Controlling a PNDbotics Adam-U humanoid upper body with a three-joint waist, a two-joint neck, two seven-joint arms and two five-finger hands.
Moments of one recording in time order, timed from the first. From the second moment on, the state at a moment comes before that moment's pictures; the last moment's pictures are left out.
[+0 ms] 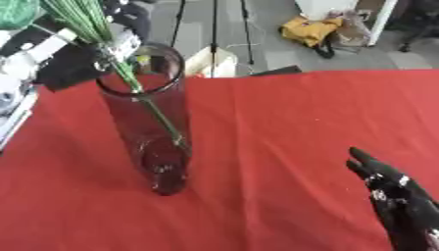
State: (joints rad) left arm -1.04 0.67 -0.29 -1.65 -0.30 -0.02 -0.32; right arm -0.18 -0.05 -0.04 -1.99 0.03 -0.45 0.34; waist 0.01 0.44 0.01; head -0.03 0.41
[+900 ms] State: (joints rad) left arm -1.04 0.68 -0.27 -1.65 -0.34 -0.09 -0.39; right arm -0.18 -0.05 -0.04 -1.99 0.04 -0.45 0.34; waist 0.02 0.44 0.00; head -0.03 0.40
